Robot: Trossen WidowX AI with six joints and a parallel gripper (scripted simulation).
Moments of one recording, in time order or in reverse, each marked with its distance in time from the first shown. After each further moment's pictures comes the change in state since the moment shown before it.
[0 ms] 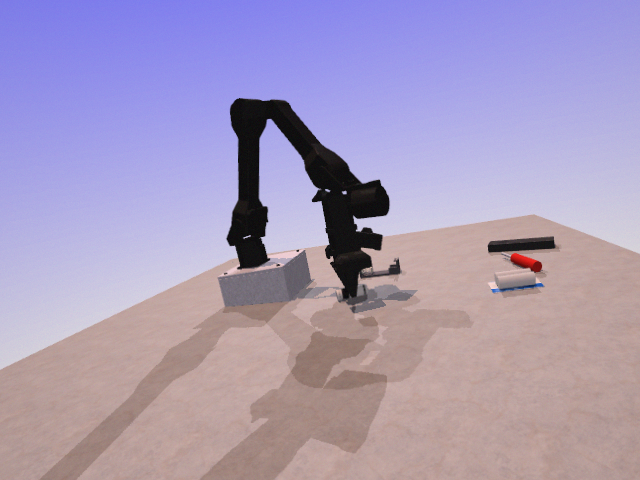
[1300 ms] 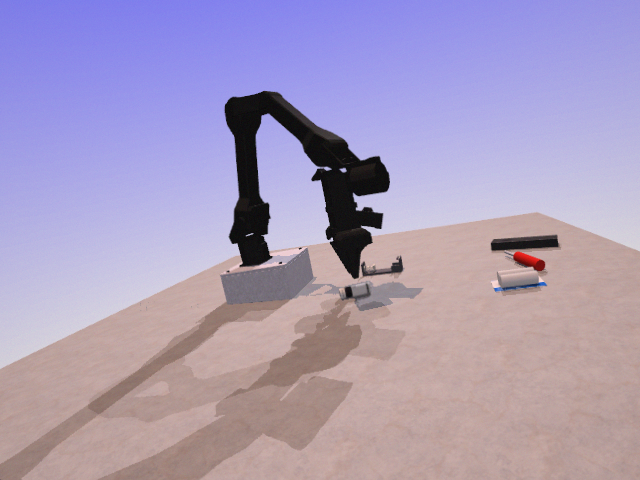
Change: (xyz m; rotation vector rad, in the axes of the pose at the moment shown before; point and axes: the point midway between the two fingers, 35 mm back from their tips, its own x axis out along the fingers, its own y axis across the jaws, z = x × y) arm -0.039 -0.003 0.003 0.001 -0.007 -0.007
